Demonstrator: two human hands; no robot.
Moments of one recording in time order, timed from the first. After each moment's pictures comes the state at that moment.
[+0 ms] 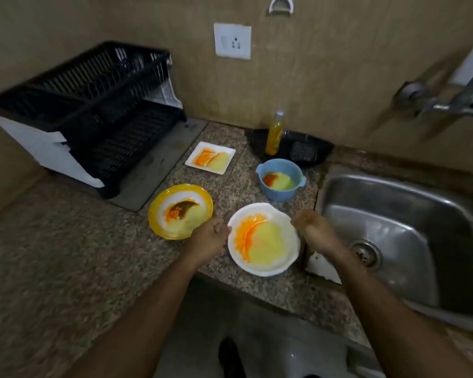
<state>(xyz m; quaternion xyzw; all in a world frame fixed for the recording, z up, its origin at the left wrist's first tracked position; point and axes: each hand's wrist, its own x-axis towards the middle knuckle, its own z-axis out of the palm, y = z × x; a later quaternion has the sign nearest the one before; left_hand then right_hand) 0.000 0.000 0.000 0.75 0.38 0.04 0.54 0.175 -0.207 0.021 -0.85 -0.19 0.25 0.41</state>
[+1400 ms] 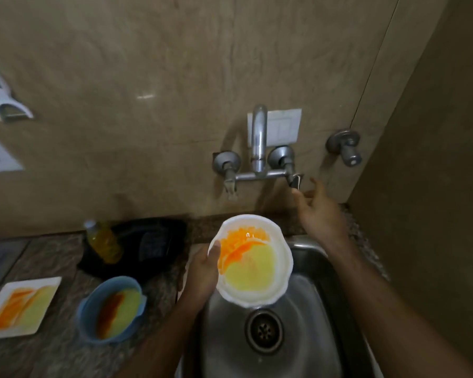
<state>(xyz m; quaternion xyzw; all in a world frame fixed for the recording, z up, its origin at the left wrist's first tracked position) 0.382 -0.209 0.038 0.78 0.25 0.05 0.57 0.500 -0.431 0.113 -0.91 0.00 -0.07 0.40</state>
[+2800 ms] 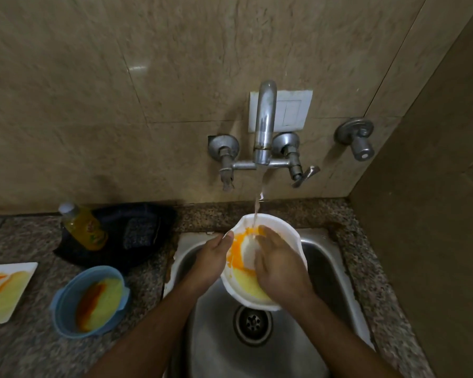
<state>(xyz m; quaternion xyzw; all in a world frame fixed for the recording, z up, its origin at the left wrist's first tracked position) 0.415 -0.225 0.020 0.75 0.22 -0.08 0.62 0.425 -0.395 0.037 -0.95 -0.17 0.03 0.27</state>
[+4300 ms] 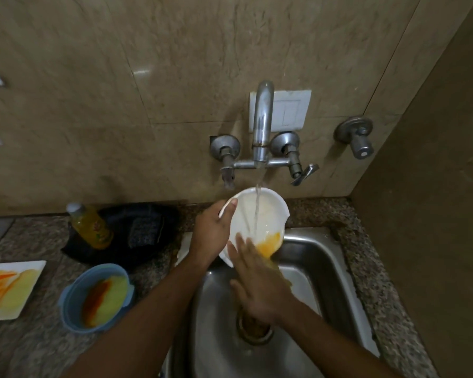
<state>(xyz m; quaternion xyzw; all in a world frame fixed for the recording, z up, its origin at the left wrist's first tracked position) 0.446 -0.223 0.060 0.84 0.18 0.12 0.50 0.407 -0.381 -0.002 -0.91 -0.37 0.09 0.19</state>
